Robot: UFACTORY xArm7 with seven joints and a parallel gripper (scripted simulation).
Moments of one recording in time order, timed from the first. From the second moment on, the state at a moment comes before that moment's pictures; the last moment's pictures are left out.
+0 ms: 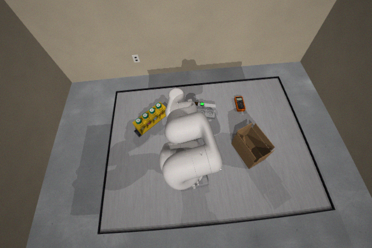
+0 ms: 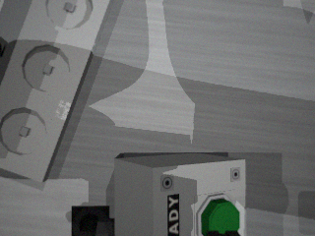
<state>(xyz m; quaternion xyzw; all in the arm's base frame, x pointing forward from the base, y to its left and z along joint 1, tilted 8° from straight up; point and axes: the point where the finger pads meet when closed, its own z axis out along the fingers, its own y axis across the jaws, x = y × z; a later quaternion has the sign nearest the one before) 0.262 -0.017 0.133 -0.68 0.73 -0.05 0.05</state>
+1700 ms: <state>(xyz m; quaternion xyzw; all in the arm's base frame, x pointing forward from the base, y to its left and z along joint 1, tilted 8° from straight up) 0.255 -0.025 0.108 -0.68 0.73 -0.05 0.05</state>
